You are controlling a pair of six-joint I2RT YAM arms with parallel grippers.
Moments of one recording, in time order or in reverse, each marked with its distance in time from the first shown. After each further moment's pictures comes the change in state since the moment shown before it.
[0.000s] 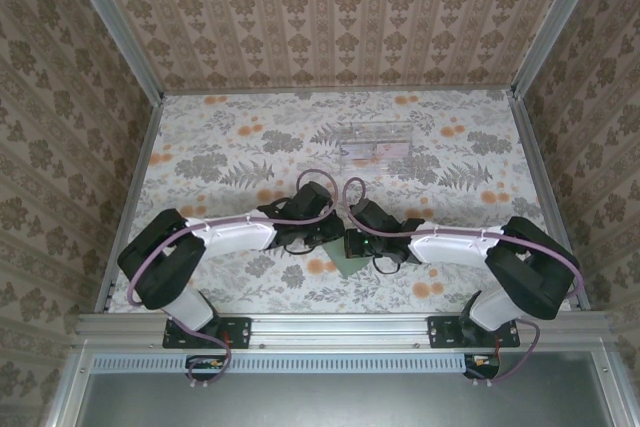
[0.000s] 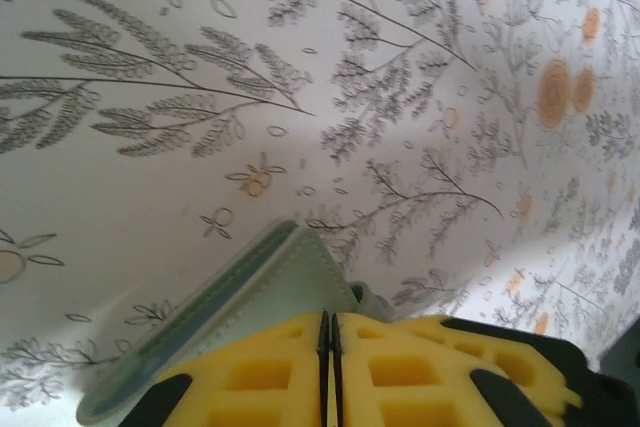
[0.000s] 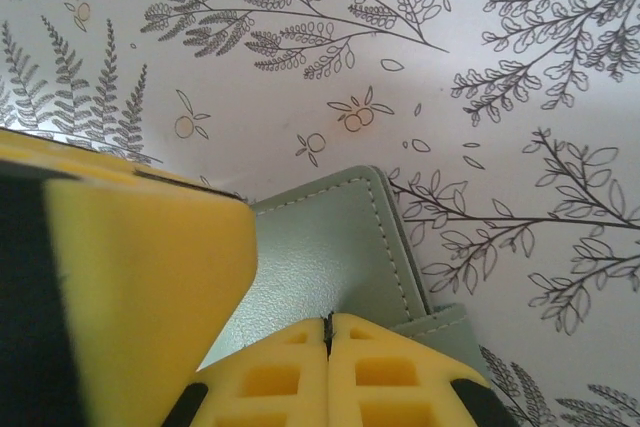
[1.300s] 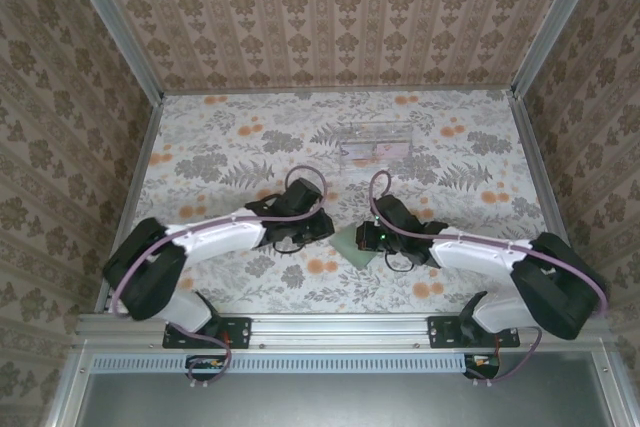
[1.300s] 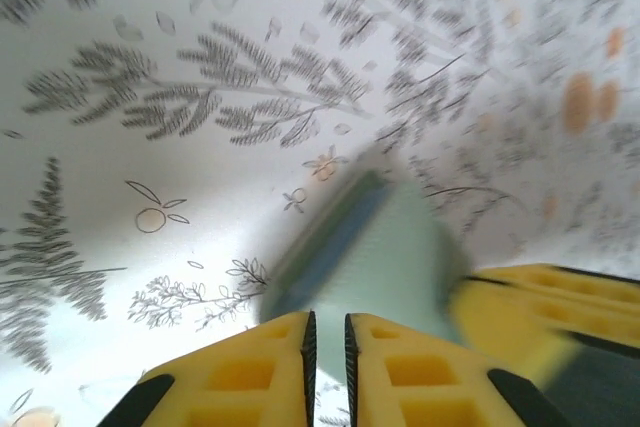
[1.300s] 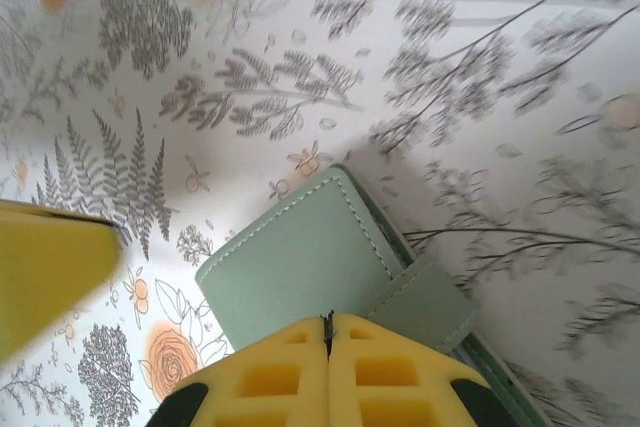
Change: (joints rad) left arm 0.050 -0.147 0.005 -0.180 -0.040 0.062; right arm -0.076 -0.123 -0.105 0.084 -0.051 0.068
